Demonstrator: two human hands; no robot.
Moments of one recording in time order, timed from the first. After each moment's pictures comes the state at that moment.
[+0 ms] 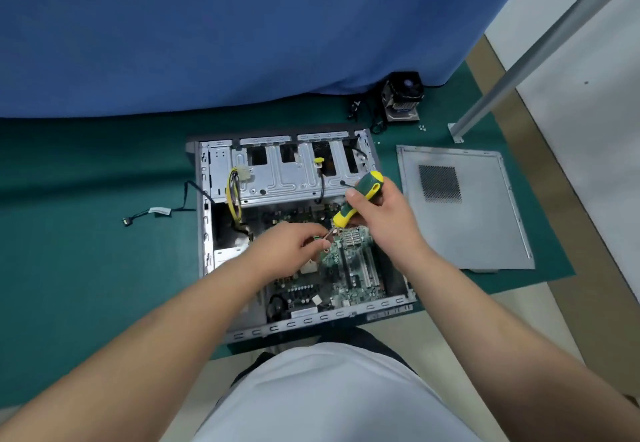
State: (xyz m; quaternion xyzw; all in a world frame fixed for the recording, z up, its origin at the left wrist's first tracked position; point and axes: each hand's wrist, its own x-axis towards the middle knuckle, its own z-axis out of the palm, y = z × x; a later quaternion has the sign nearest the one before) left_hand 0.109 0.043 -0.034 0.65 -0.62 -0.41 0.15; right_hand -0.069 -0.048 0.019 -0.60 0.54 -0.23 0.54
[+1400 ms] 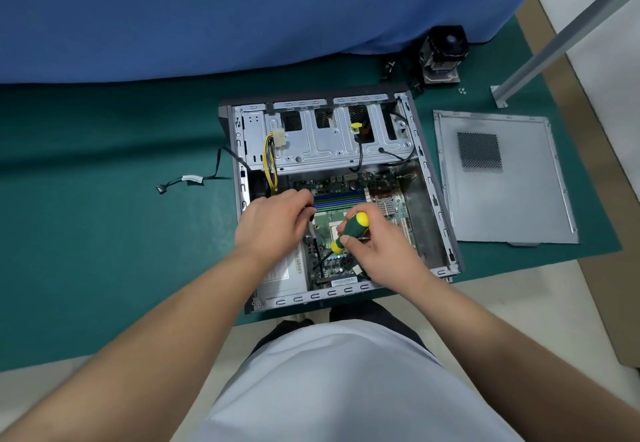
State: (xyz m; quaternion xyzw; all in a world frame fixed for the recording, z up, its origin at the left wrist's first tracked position) left_hand 0.155 0.094 -0.068 0.75 -0.63 -0.14 0.17; right_hand -0.058 0.029 -0.033 -0.76 0.44 -0.06 0.47
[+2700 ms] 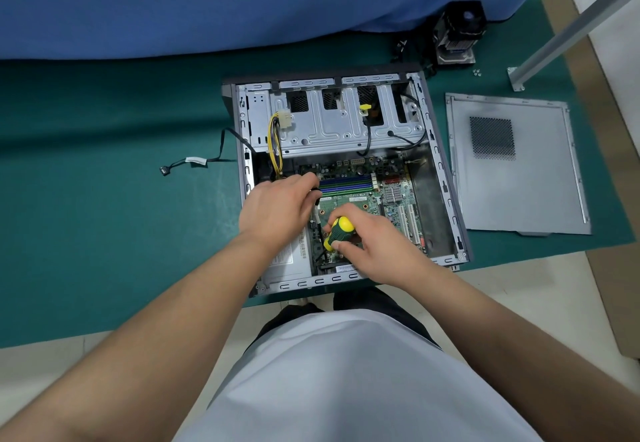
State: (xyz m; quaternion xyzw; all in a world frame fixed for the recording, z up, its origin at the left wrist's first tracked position) left_hand 0.153 0.093 -0.075 0.75 -0.63 -0.12 0.15; right_hand -0.053 0.038 -0.027 -0.84 0.32 0.02 0.43
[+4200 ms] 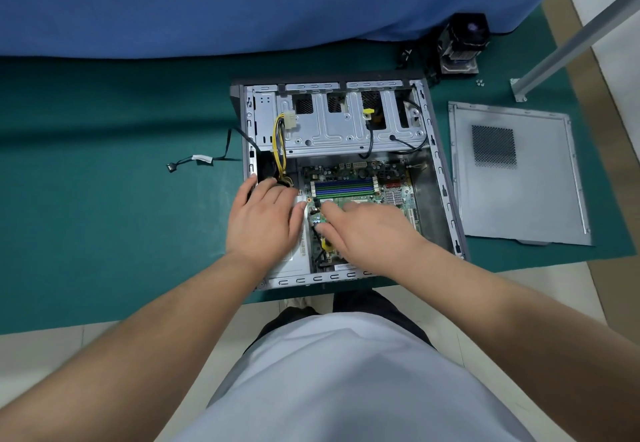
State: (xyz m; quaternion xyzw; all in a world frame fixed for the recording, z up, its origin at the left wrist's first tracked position) left_hand 0.149 0.133 -0.082 0.80 -0.59 0.00 0.11; right_hand -0.028 0.031 -0.007 -0.97 0.22 0.12 0.08
